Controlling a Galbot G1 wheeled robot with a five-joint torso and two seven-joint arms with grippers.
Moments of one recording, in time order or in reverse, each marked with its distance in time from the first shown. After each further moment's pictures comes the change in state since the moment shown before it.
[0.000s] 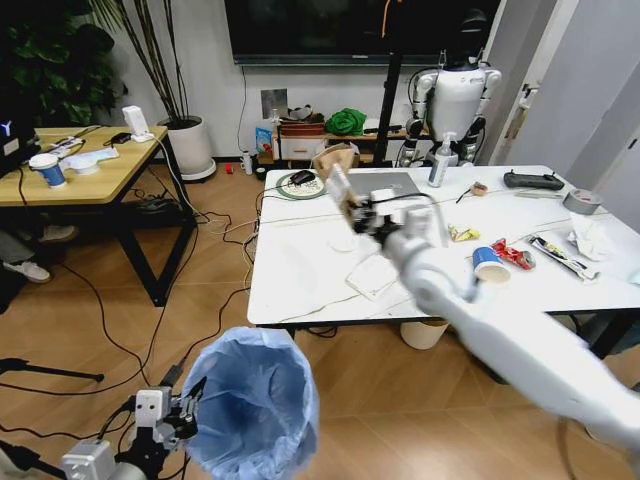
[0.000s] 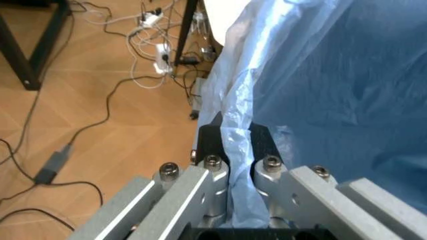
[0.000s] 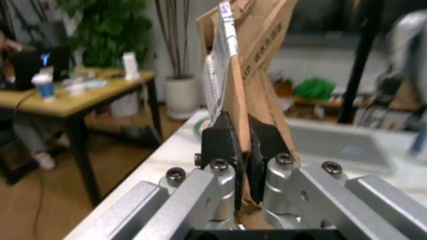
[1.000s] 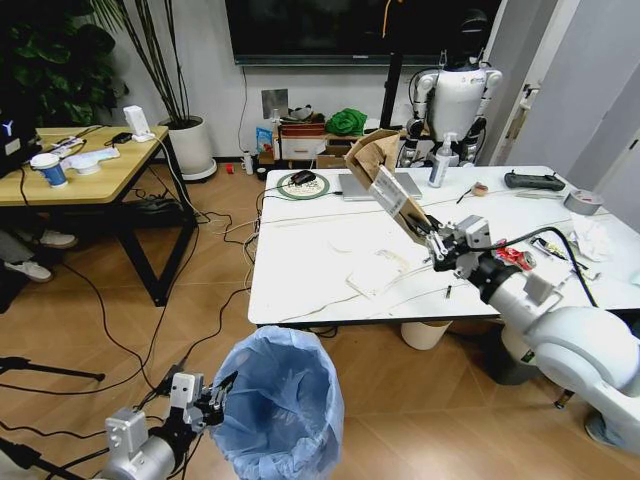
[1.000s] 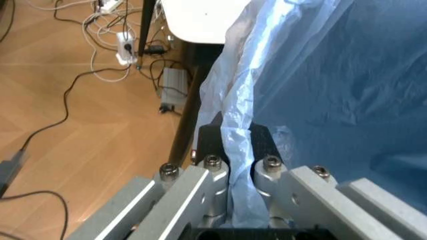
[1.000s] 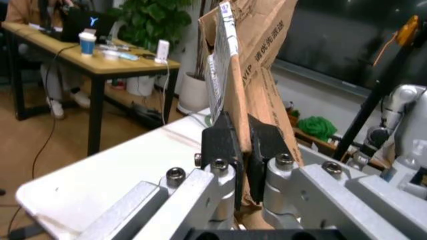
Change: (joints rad) left arm -0.196 0.188 0.117 0.079 -0.169 0.039 -0.029; right arm -0.742 -0.266 0.572 0.301 -0.270 0.163 -0.274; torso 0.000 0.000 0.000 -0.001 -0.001
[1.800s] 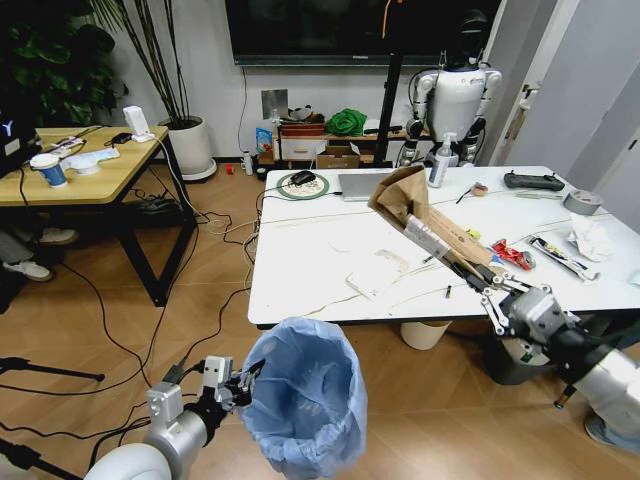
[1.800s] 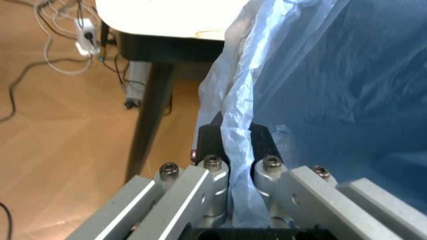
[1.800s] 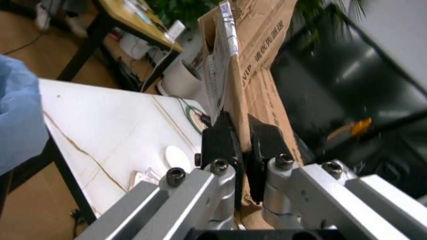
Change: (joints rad) left arm -0.201 0.021 0.196 0.051 -0.090 0.031 -0.045; right arm -0.660 0.274 0.640 0.211 -0.587 0.201 -0.328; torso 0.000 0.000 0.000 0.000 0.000
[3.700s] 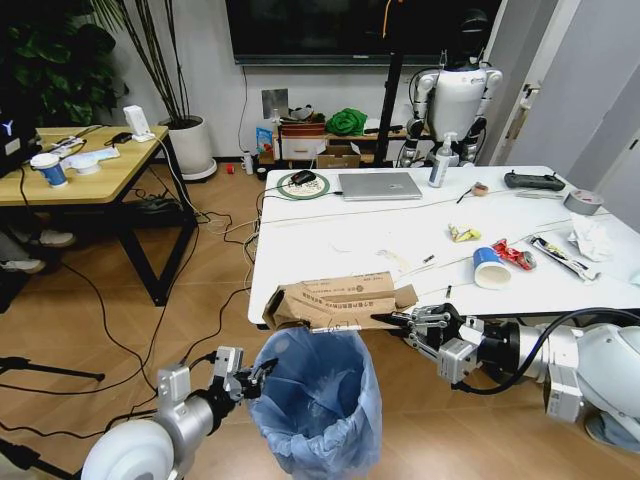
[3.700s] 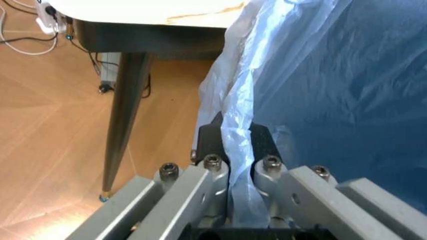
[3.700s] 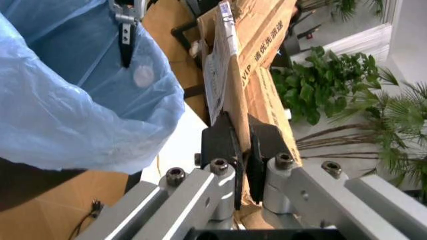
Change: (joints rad) left arm -0.182 0.154 0.104 0.045 -0.201 0.035 -0.010; right arm 0.549 -0.200 -0.466 -0.238 -0.250 0.337 -0.373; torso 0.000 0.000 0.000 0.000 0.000
